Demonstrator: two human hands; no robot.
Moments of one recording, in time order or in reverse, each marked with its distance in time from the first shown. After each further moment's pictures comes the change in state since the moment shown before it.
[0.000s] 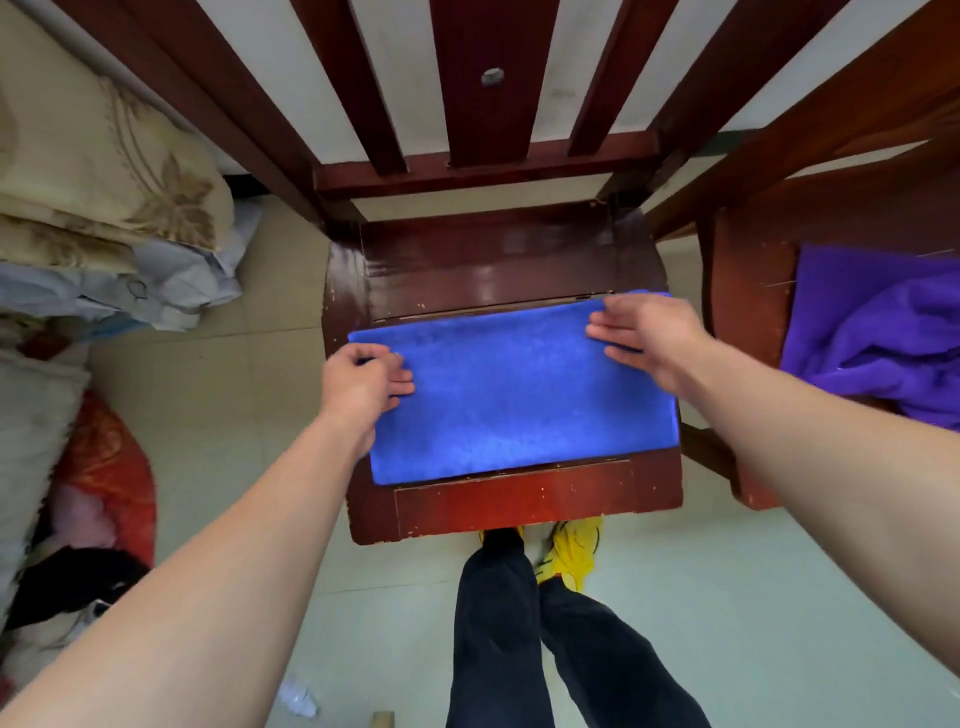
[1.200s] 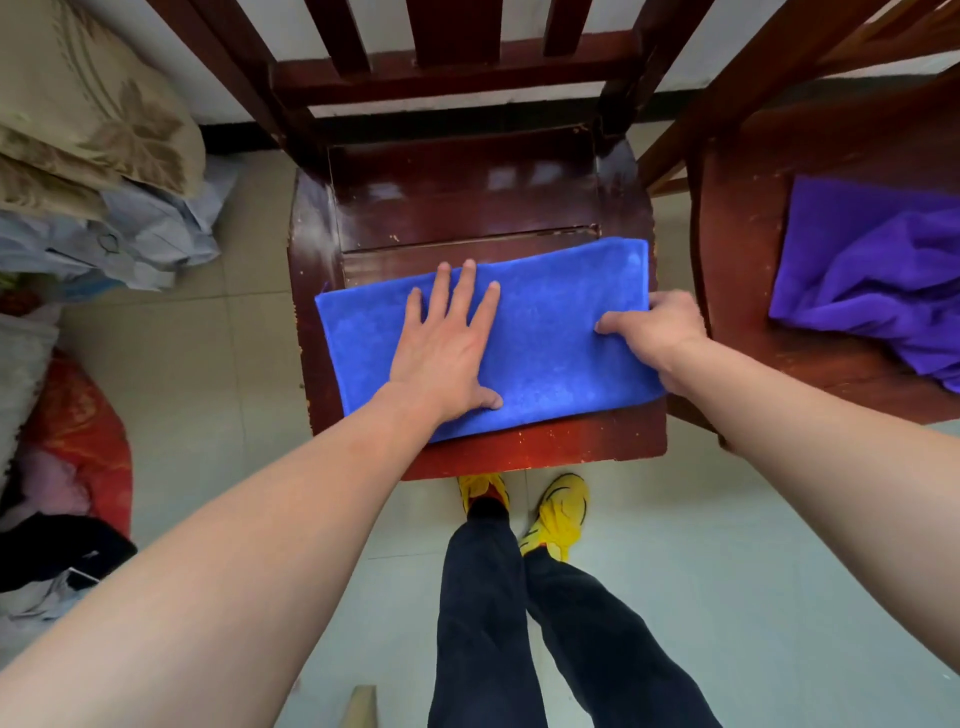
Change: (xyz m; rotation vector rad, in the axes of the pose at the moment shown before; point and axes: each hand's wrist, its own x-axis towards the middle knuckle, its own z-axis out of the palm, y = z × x) left_hand -0.034 -0.048 0.069 1.541 -0.156 0.899; right_hand -0.006 0.069 -0.028 -0.413 0.247 -0.135
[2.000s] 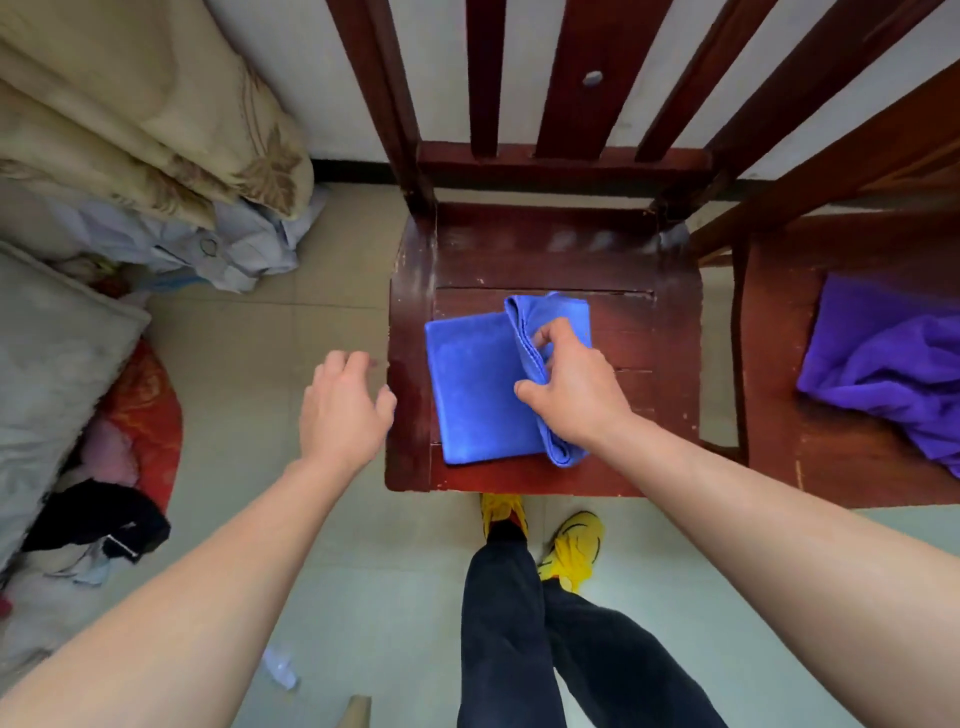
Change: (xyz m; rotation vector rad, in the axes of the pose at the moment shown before) left_hand -0.112 -0.109 -0.010 -0.518 0.265 -0.594; right_hand -0.117 -0.074 0.070 -0.425 -0.241 -0.580
